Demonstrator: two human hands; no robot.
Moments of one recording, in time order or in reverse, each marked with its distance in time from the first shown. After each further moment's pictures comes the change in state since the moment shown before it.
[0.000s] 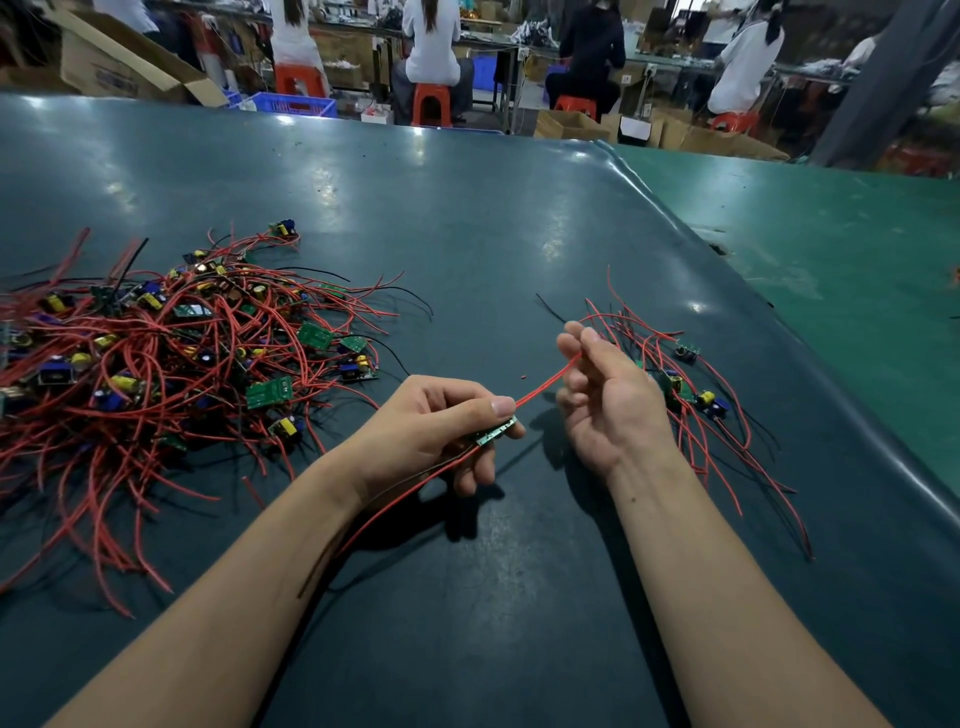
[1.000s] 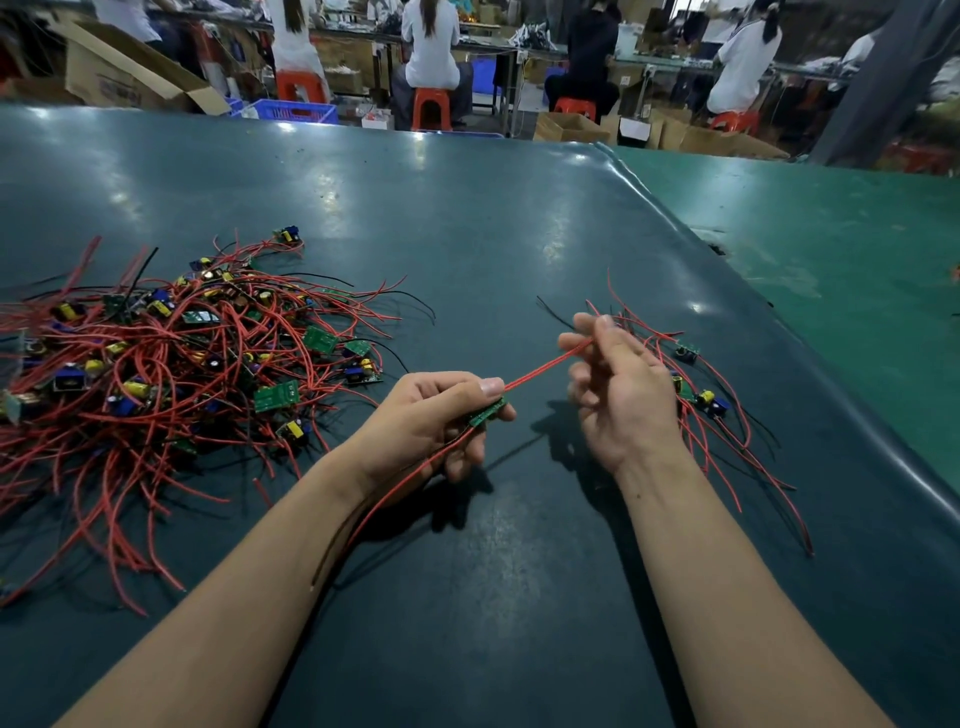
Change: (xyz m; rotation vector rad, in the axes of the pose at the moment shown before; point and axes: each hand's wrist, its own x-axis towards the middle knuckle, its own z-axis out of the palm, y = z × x) left_hand 0.003 0.001 0.000 -0.146 0.086 0.012; right_hand 0.000 -0.005 -0.004 -0.073 -0.034 -0.137
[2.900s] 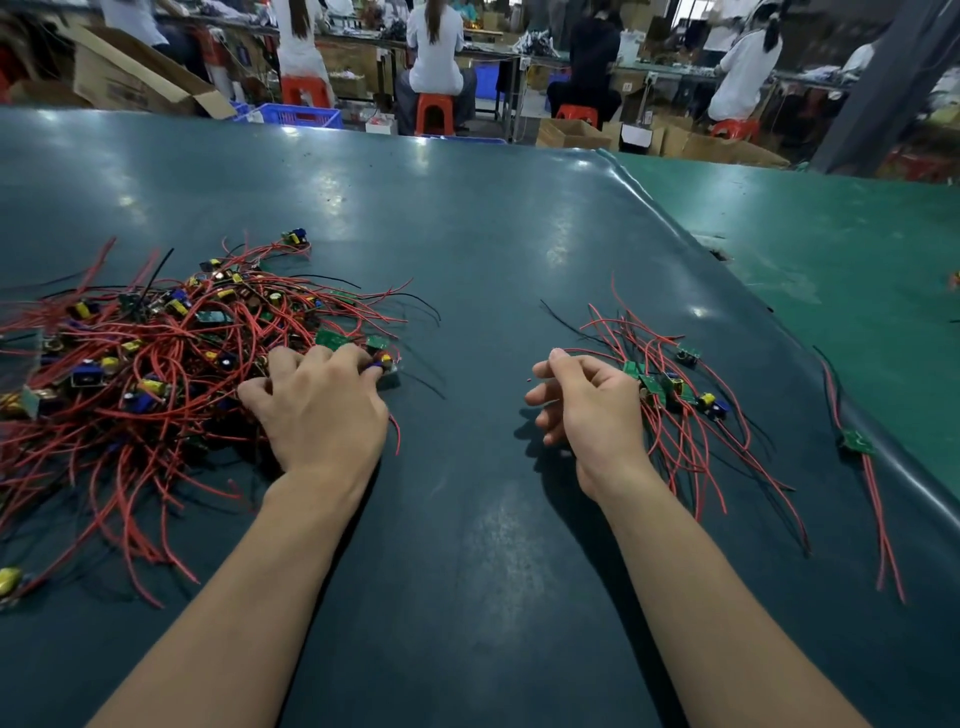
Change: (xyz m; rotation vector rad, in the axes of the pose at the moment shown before) left_hand -0.012 -0.001 -0.037 1.530 1.063 0.014; right_hand -0.020 0.018 0.007 -0.503 0.019 -0.052
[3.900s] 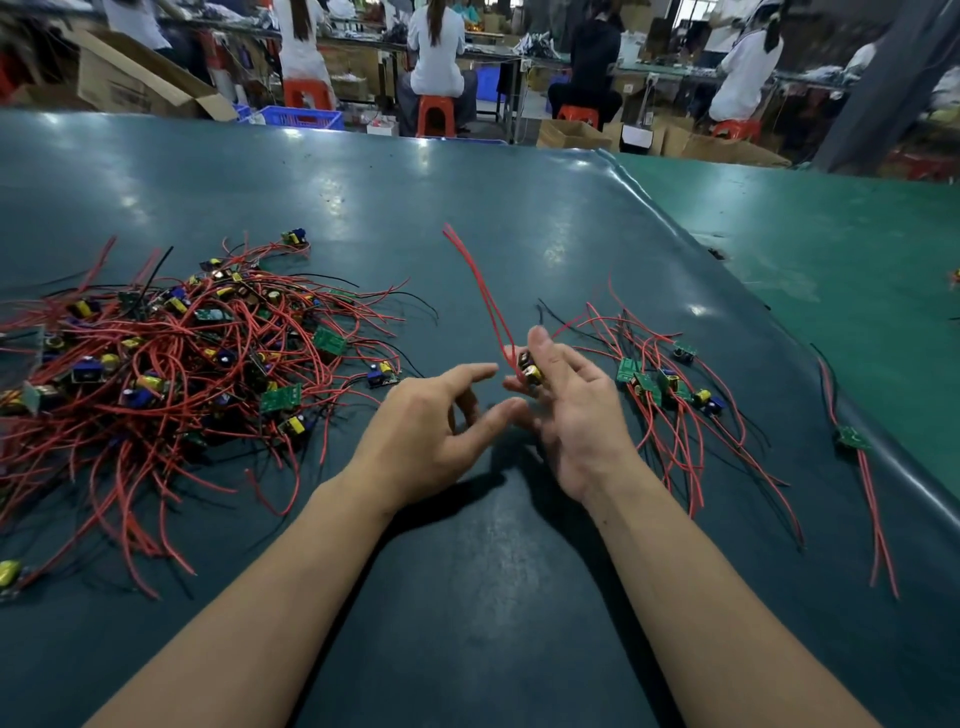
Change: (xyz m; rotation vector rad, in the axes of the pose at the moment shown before) left_hand -0.024 0.035 0.002 -0.737 -0.239 0.550; right_hand -0.012 -0.009 0.011 0.315 -0.204 0.049
